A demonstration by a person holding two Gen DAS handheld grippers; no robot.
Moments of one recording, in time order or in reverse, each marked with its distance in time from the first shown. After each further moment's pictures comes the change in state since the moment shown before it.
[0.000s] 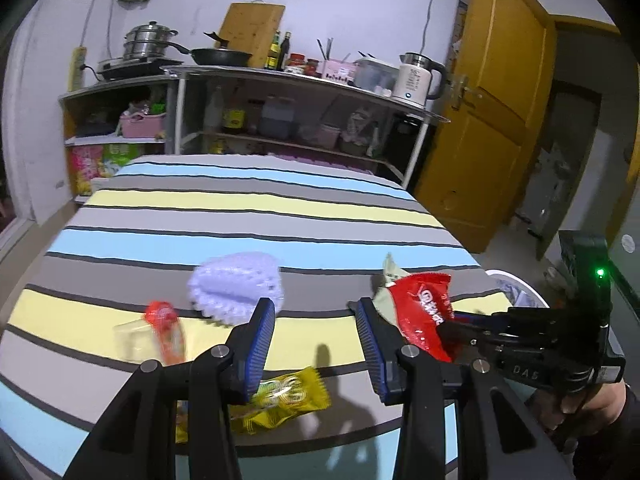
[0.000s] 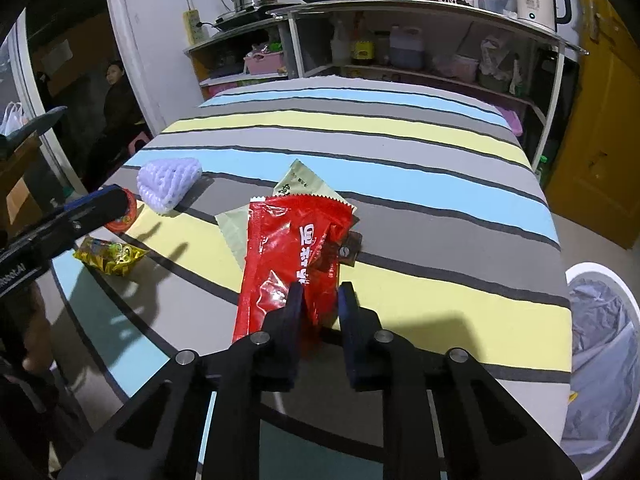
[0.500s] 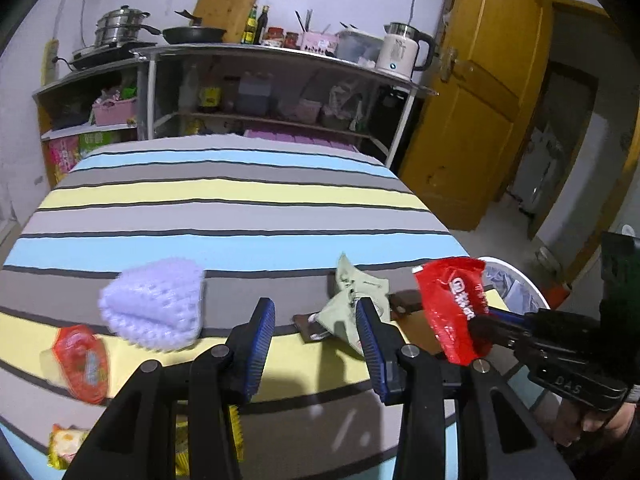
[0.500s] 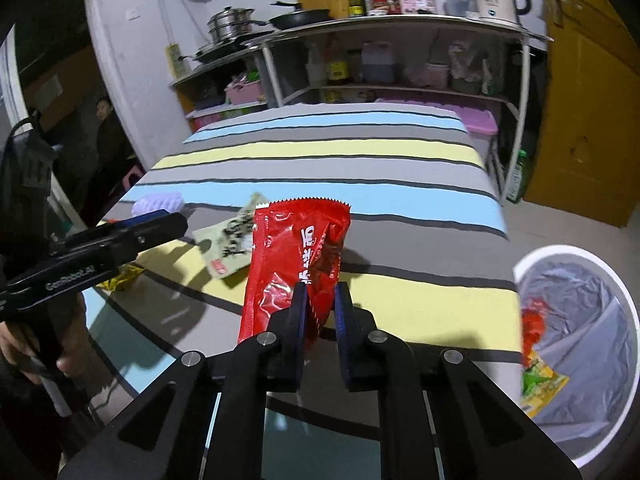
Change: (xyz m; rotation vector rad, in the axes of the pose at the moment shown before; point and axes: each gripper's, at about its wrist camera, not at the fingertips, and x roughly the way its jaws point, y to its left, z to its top) left arm 0.054 -0.040 0.019 0.023 0.102 -0.036; right arm -0.035 -0.036 -0.009 0.101 -0.083 -0.018
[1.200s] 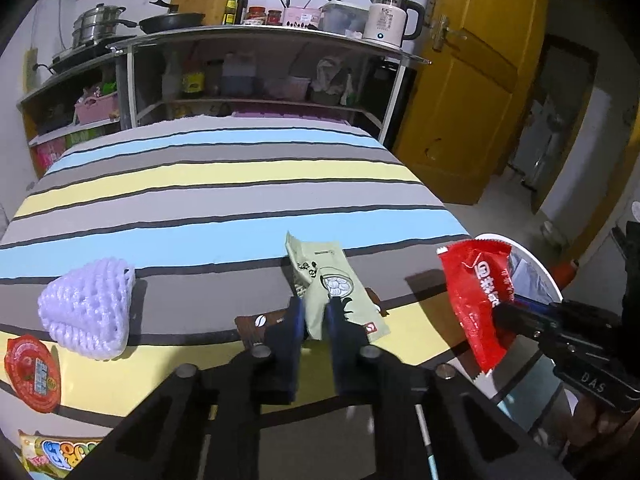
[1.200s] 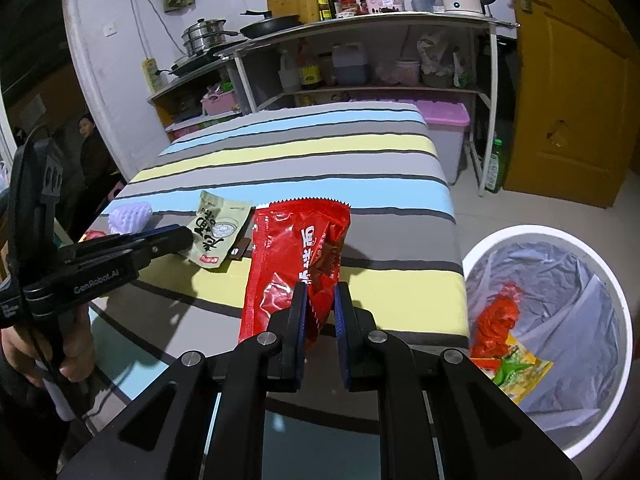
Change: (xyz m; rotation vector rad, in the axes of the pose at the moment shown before) left arm 0.036 -0.035 0.002 0.049 0.074 0.023; right arm -0.012 -0.033 -0.008 0.057 -0.020 -0.041
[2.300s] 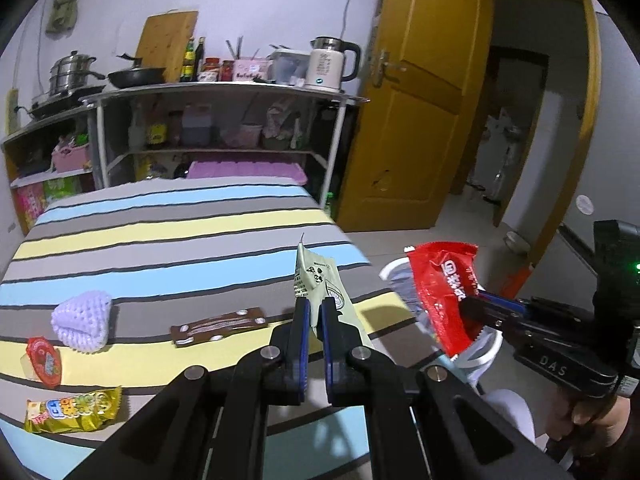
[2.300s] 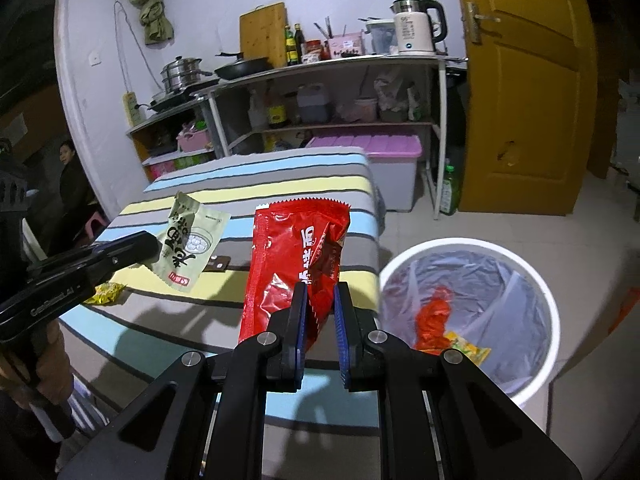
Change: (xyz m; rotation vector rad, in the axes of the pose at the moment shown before) left arm -0.084 -0.071 -0.005 0.092 -0.147 -0.125; right arm -0.096 -0.016 -0.015 0.040 -0.133 -0.125
